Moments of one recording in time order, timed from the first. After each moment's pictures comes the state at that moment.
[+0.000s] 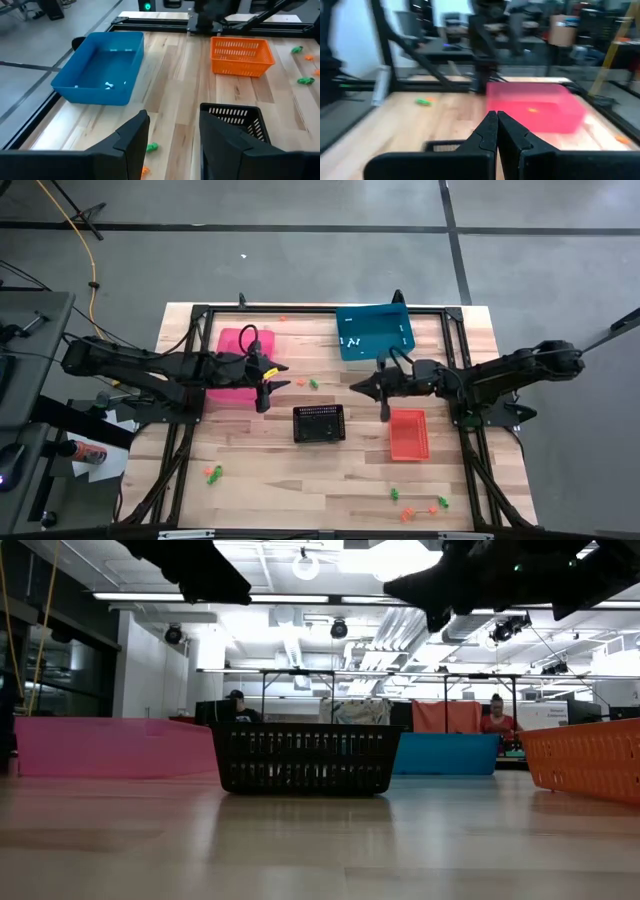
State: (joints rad) left arm -0.09 1.02 0.75 -0.19 -0.32 -0.07; right arm 0.04 1.22 0.44 0.74 -0.01 -0.02
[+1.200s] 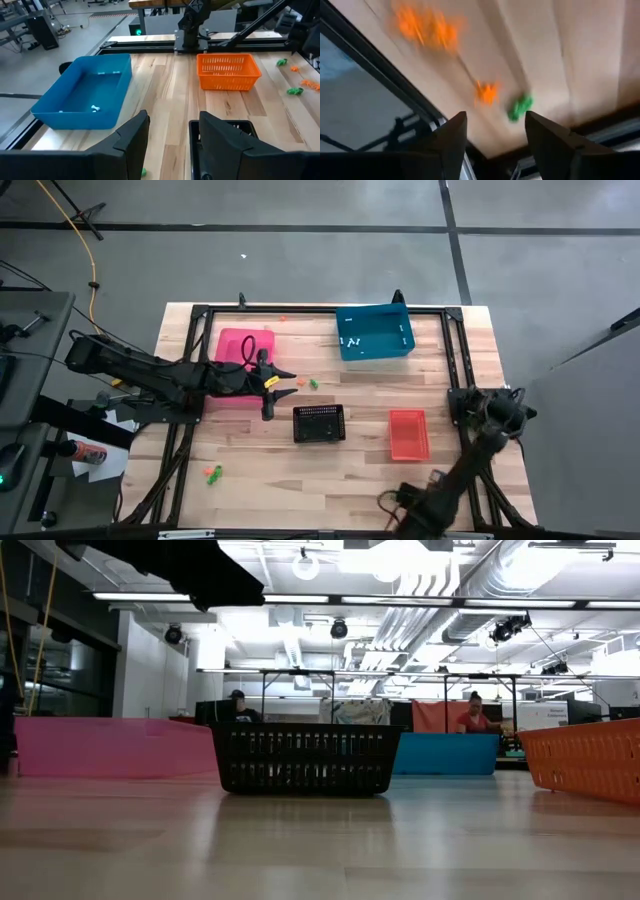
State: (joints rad) left arm -0.14 1.08 0.62 0.14 -0.33 0.01; right arm 0.92 2.01 1.51 -1.22 -0.32 1.38
